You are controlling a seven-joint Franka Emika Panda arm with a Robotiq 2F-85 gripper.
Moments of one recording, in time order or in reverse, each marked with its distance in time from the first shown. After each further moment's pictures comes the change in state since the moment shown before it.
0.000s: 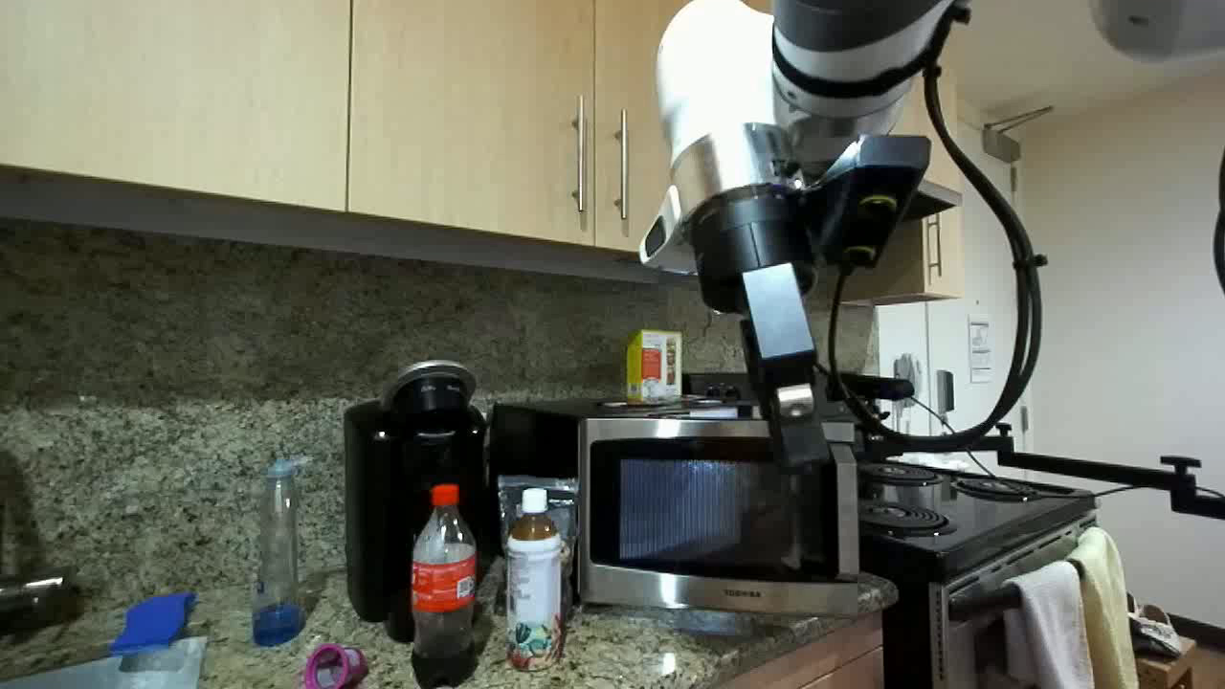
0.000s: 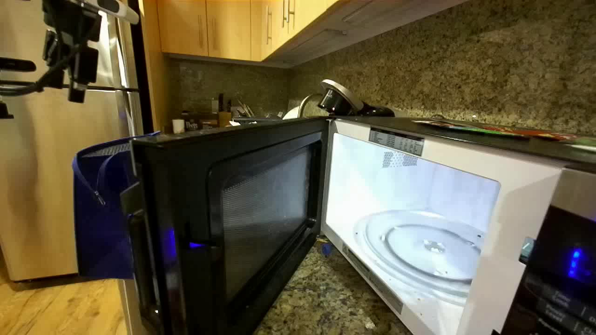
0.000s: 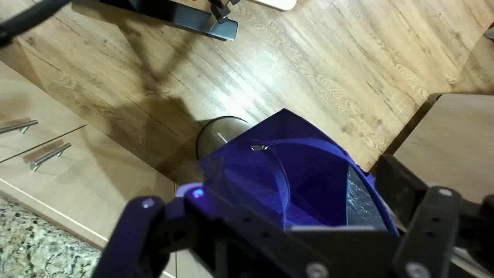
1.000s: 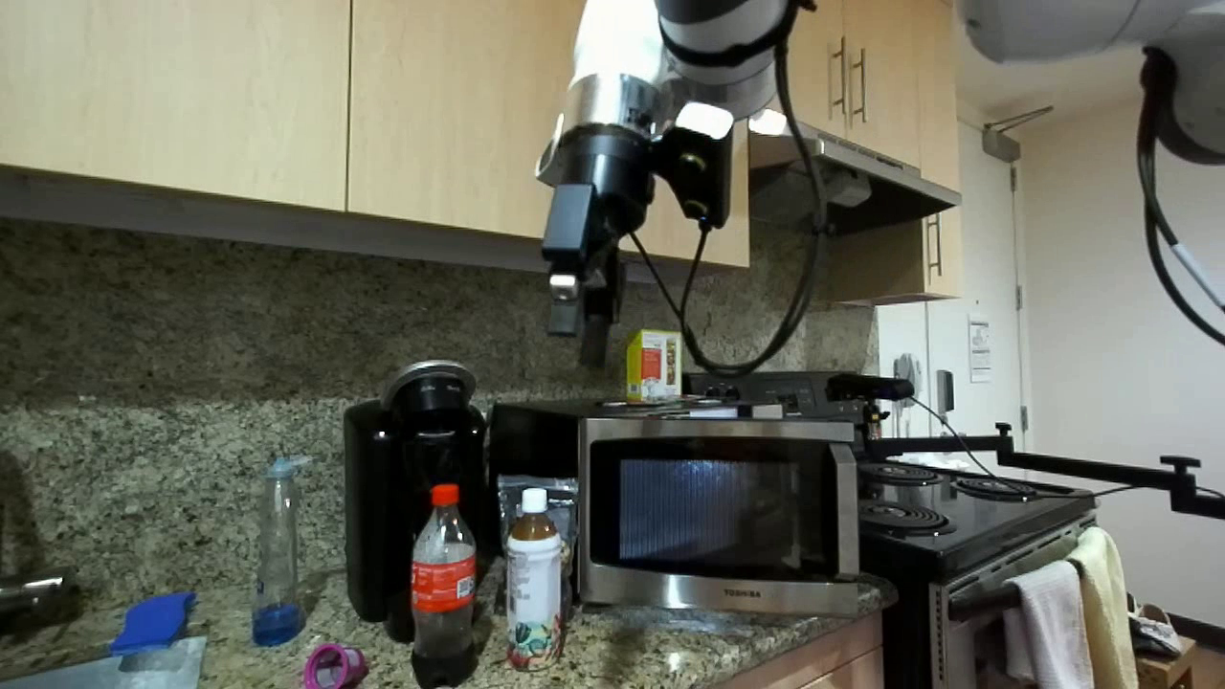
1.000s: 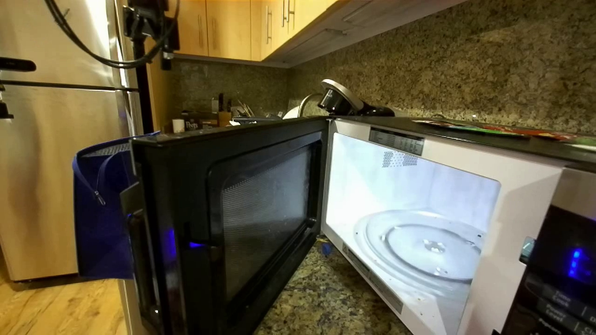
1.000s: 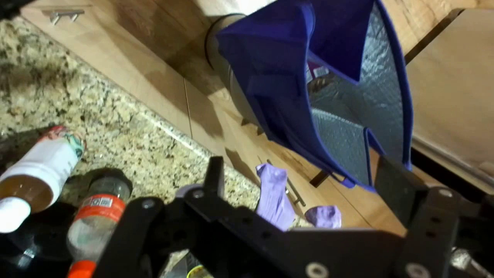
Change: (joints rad) arm -0.060 0.261 -0.021 0.406 -0.059 0.104 -0.087
